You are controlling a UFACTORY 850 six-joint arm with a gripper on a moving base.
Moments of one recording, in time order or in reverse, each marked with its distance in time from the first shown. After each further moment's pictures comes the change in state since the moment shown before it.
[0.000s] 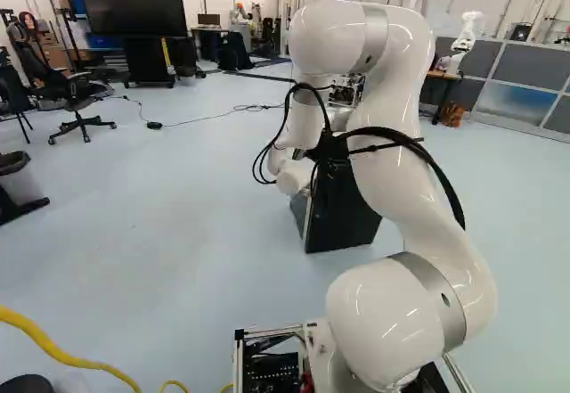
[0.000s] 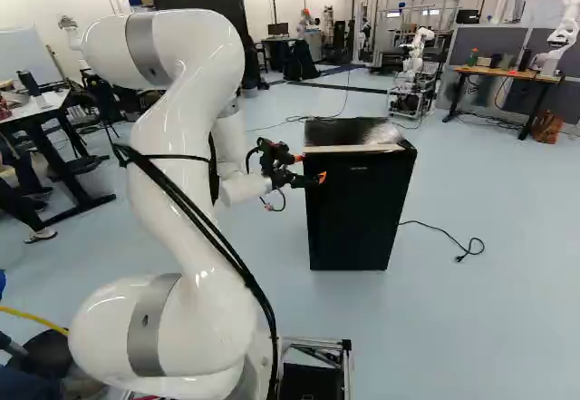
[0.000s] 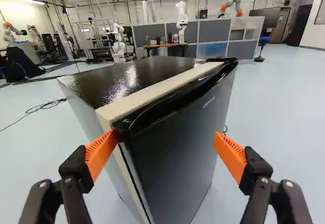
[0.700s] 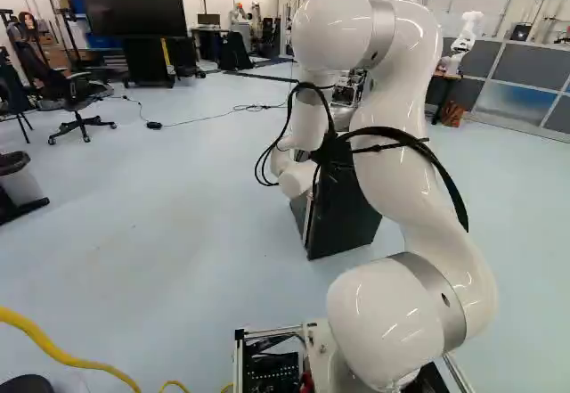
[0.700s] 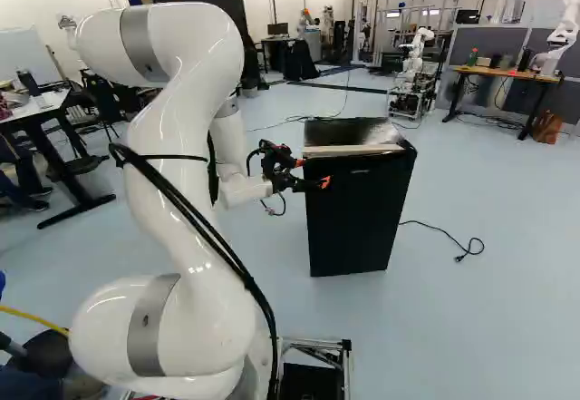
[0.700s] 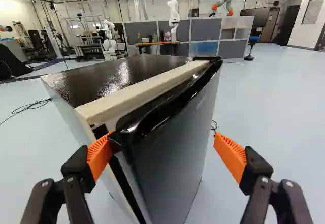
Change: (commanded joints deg) arm 0.0 2.6 4.3 2.4 0.0 0.0
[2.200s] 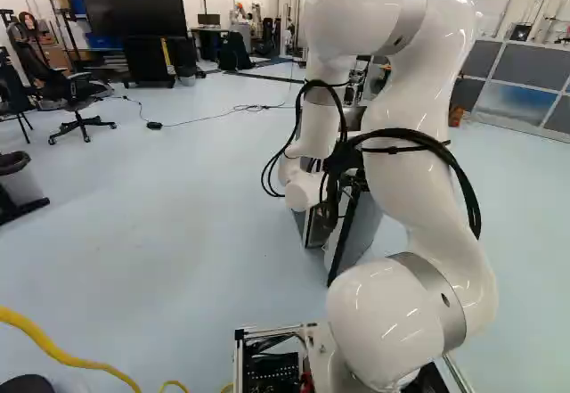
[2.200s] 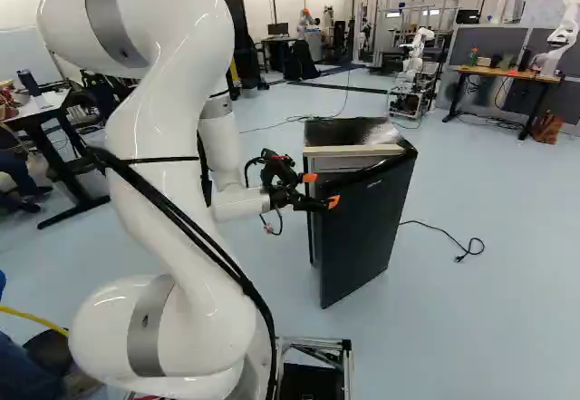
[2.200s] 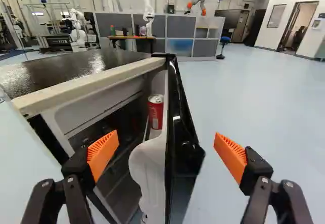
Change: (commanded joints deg) arm -0.4 6.2 10.4 9.9 0.8 0.0
